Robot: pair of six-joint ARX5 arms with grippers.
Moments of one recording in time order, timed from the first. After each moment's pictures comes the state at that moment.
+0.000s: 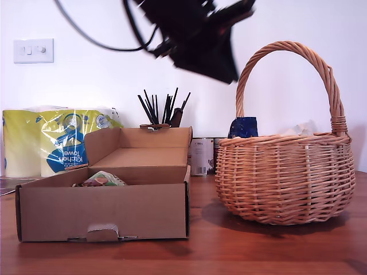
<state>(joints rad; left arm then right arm) -0.82 1.61 1.18 -0.10 0.05 0.01 0.53 0.32 0.52 -0.55 0.09 0.00</state>
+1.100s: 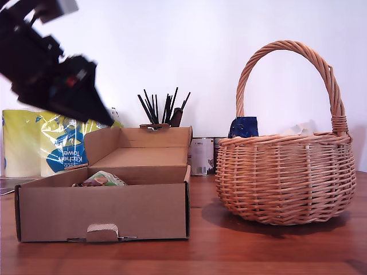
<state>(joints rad) -0.50 1.18 0.69 -0.09 0.11 0.21 0.53 0.32 0.52 -0.55 0.09 0.00</state>
